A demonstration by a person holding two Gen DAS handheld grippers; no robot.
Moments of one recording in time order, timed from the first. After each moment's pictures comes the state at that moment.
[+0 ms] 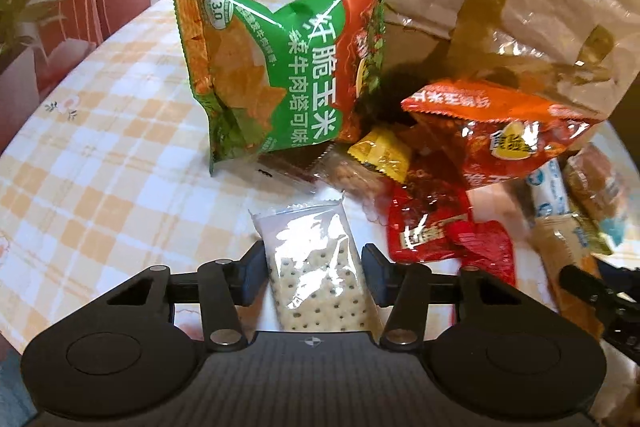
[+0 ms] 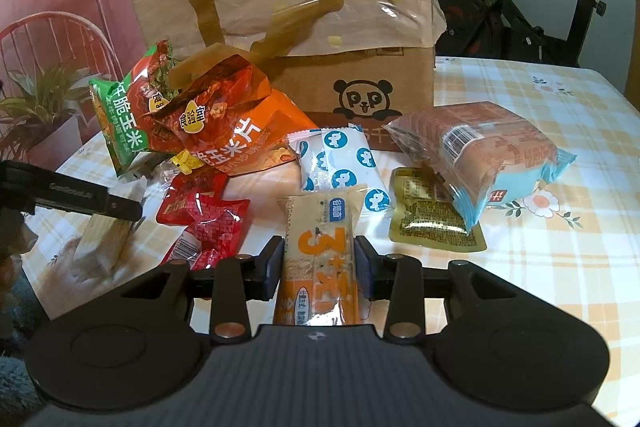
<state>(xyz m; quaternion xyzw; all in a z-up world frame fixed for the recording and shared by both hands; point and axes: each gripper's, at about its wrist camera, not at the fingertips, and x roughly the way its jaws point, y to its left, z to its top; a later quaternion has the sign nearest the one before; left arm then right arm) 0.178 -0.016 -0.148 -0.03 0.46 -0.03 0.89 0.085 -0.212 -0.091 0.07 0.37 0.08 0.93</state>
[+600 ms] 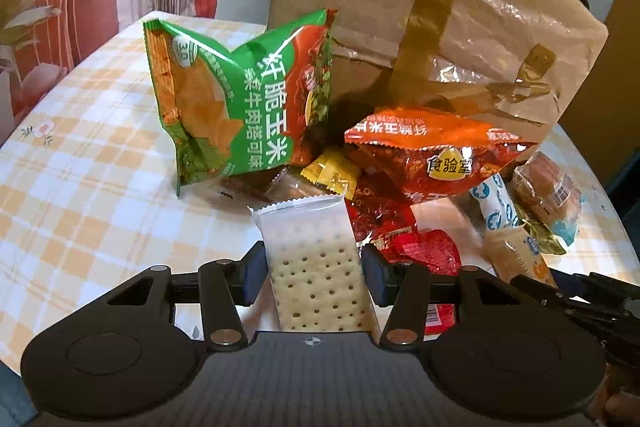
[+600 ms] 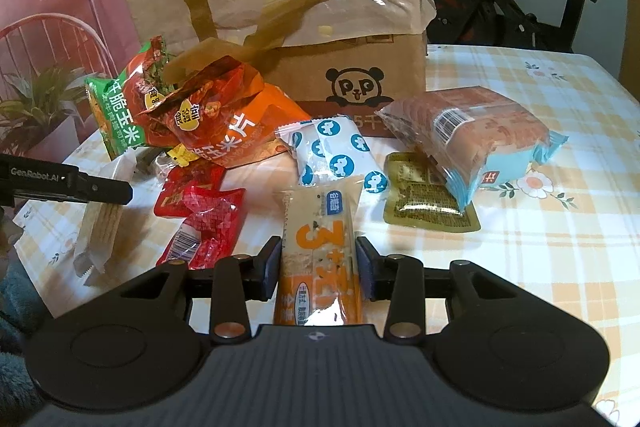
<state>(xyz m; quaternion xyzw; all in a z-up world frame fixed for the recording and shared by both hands) 0.164 -0.022 -0.131 -0.04 0.42 -0.09 0.90 0.081 -0.215 -0.091 0.08 0.38 0.07 0.92</state>
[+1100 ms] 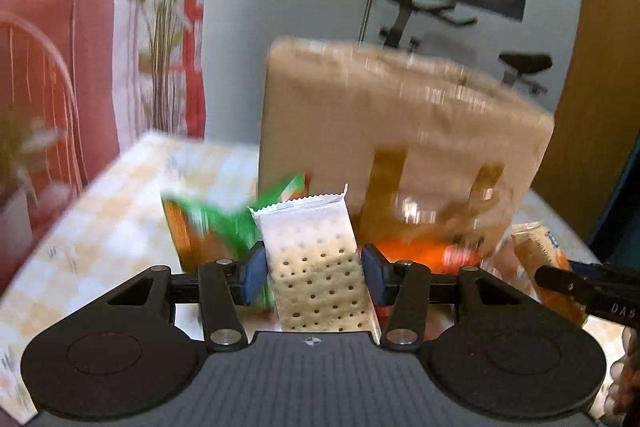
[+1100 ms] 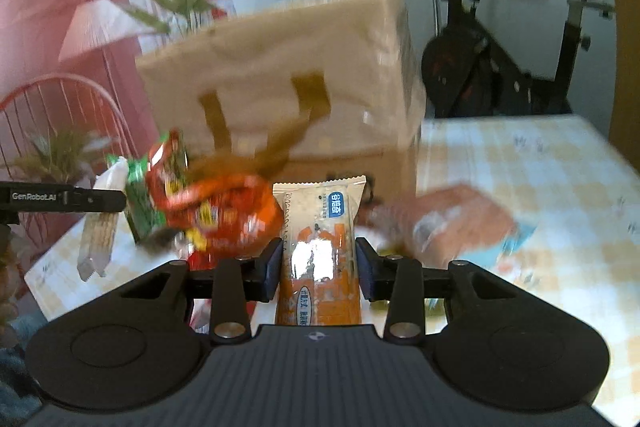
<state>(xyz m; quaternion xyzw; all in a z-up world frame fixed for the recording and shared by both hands) 0.148 -0.023 -0.047 -0.01 0.27 -0.10 0.96 0.076 -0.231 -0.031 0.09 0.29 0.07 0.95</state>
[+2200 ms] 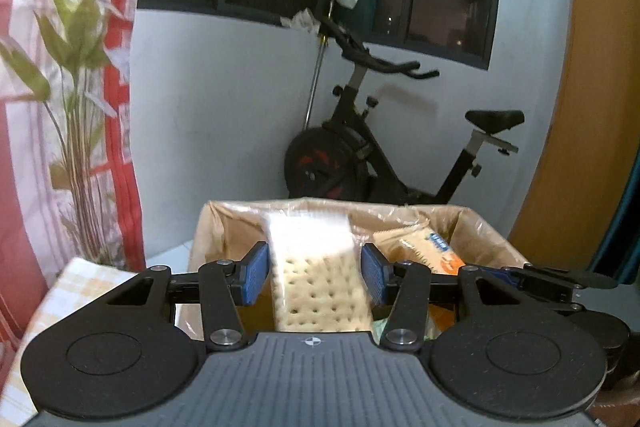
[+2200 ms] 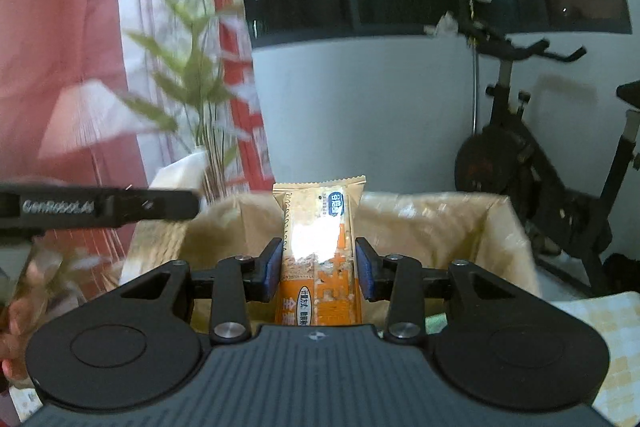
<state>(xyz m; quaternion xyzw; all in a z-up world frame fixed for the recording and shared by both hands) 0.320 -0.073 0.029 -0.02 0.22 -0.18 0.96 0.266 -0.200 0.067 0.05 0.20 0.10 0.97</state>
